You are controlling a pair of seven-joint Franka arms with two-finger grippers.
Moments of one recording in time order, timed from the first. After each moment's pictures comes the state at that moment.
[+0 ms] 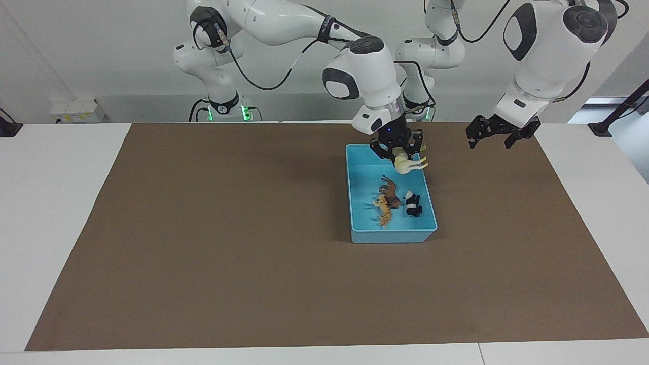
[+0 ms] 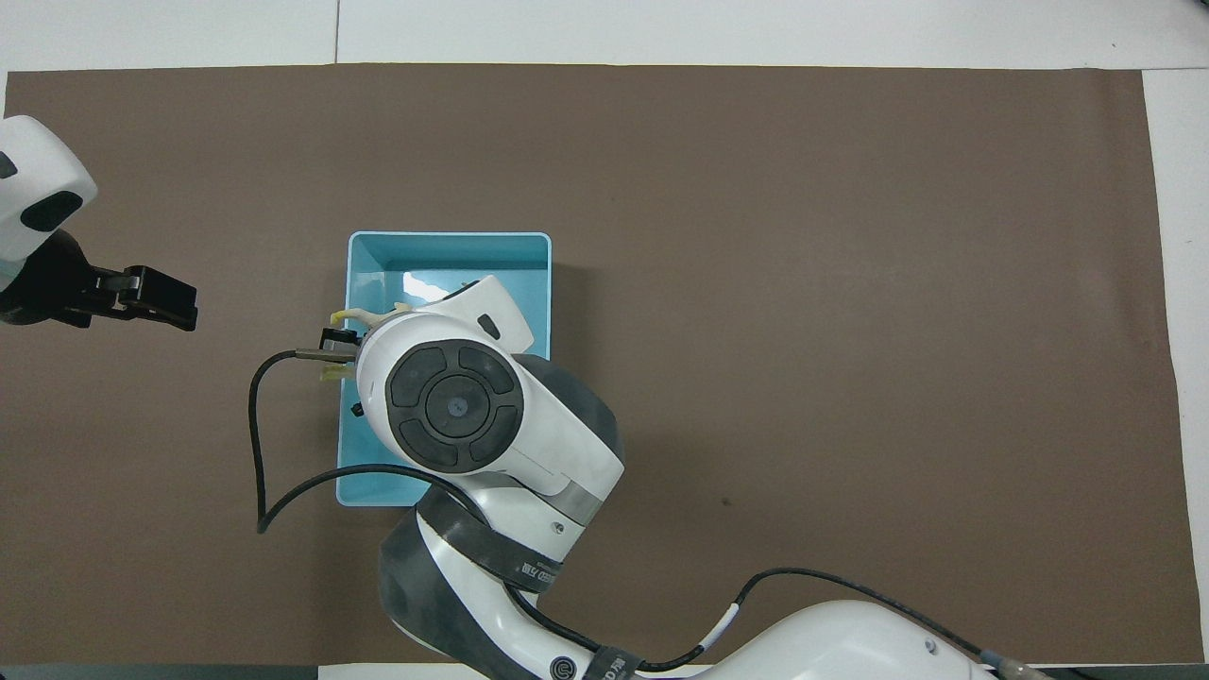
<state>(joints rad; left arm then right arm) -0.10 0.01 0.00 -1.64 0.03 1.55 0.01 0.53 0.53 0.40 -1.36 -0.12 2.29 1.12</state>
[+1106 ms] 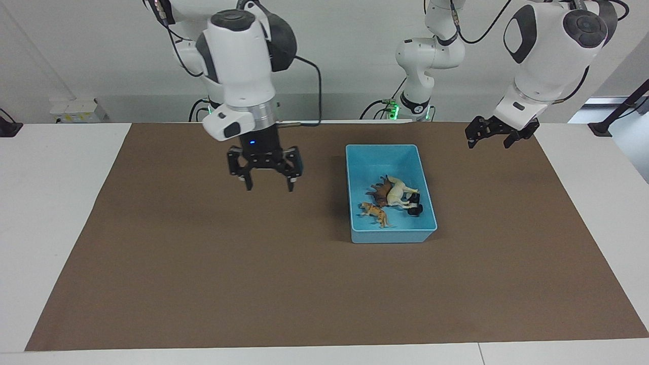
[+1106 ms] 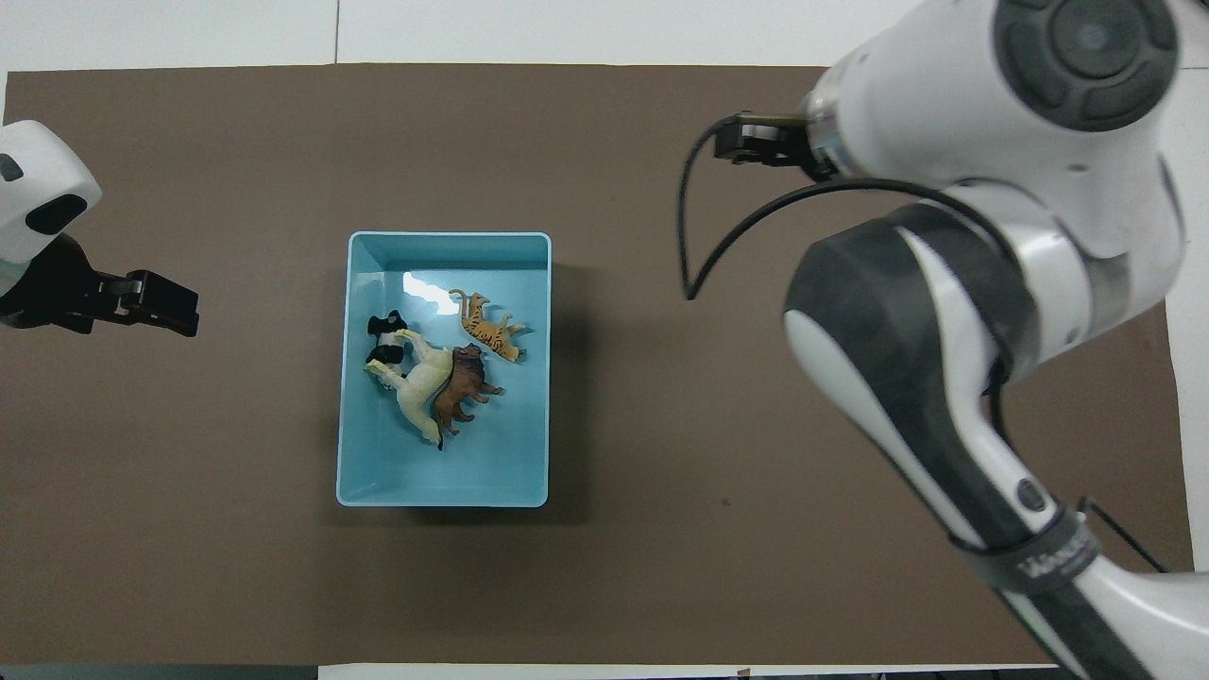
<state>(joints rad) -0.10 0.01 0.00 -1.65 0.03 1.53 0.01 0.02 0.30 0.34 -1.37 -0.17 1.89 0.44</state>
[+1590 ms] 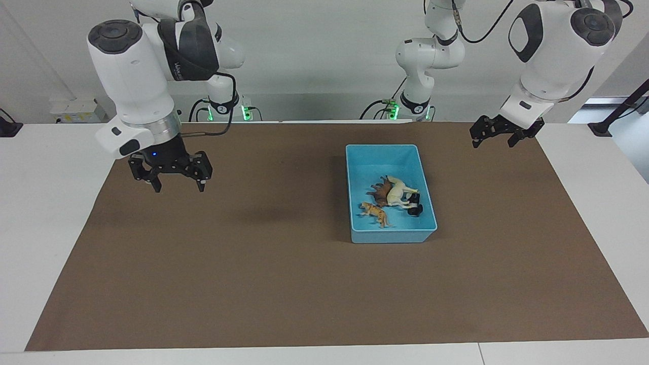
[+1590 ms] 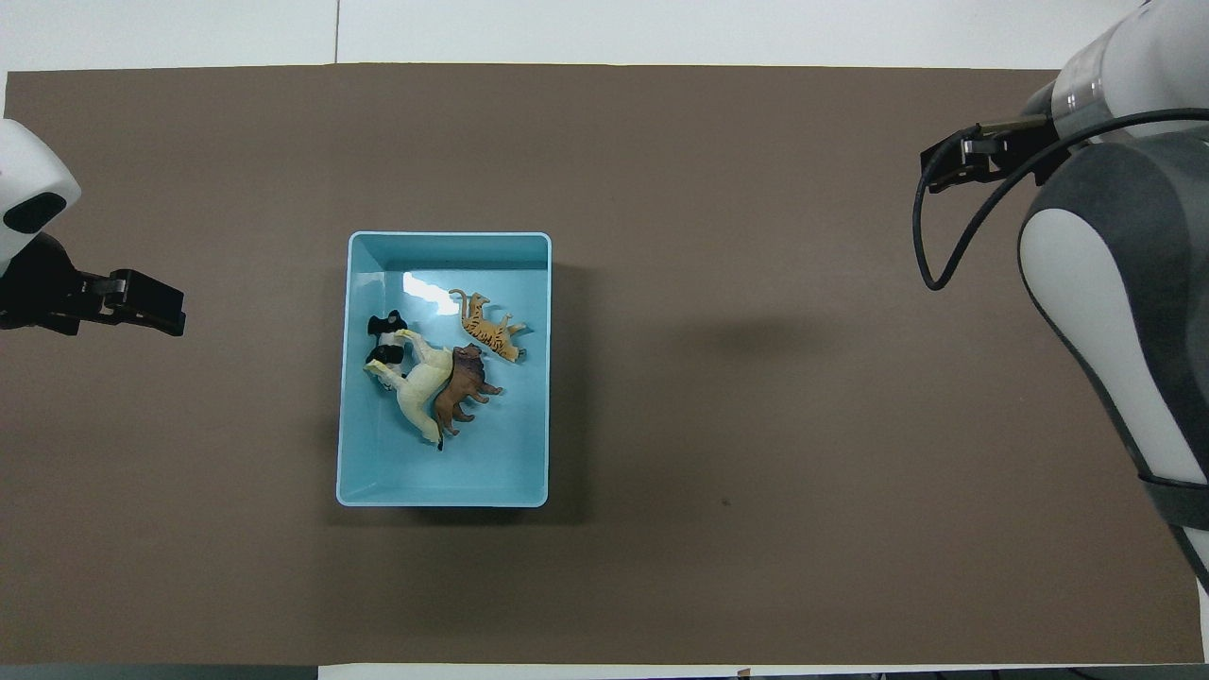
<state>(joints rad) -0.08 0.01 0.01 -1.65 0.03 1.53 0.01 -0.15 0.25 0.33 -1.38 -0.17 1.69 0.14</state>
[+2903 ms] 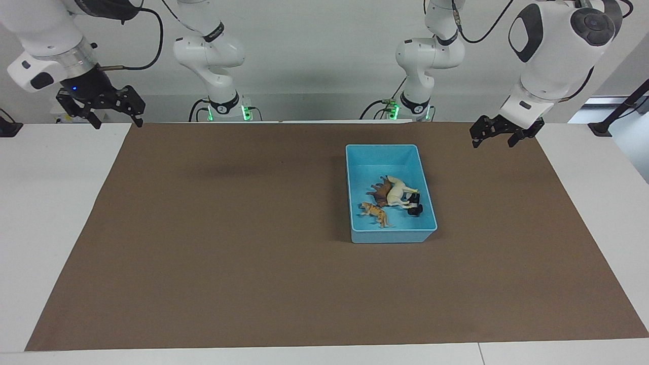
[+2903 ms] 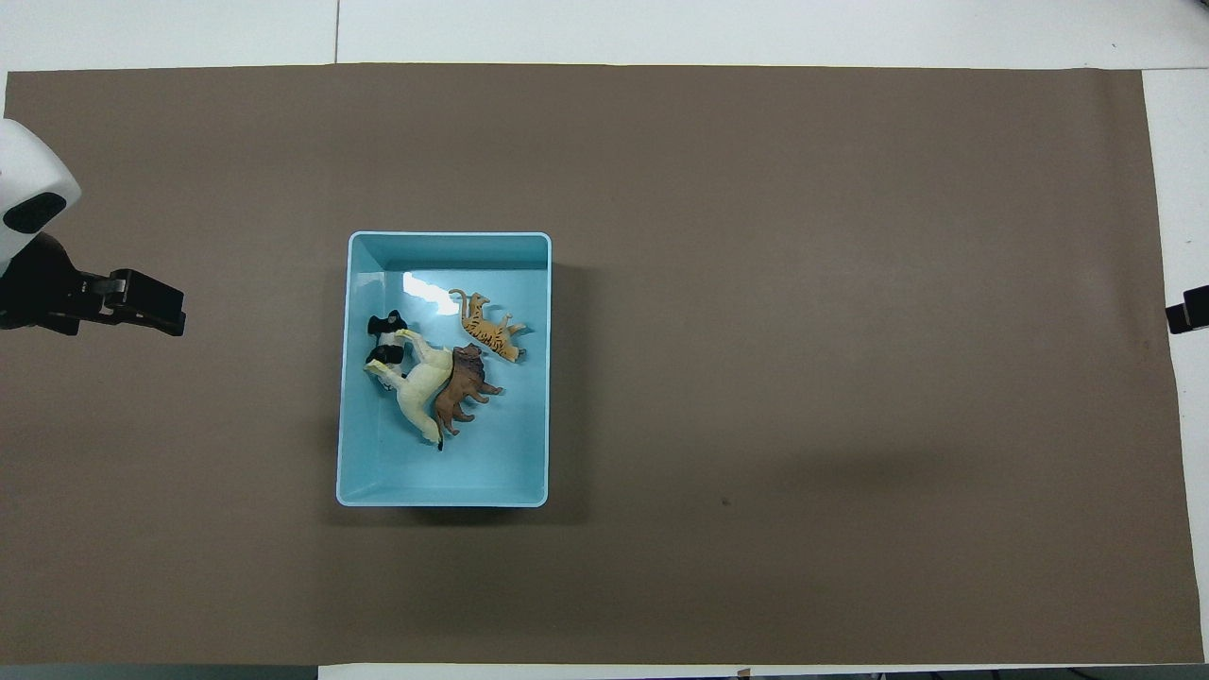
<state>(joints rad) -0.08 0.01 0.01 -1.65 0.03 1.53 0.01 -0.02 -0.04 -0.12 -1.56 -0.03 1.47 -0.19</state>
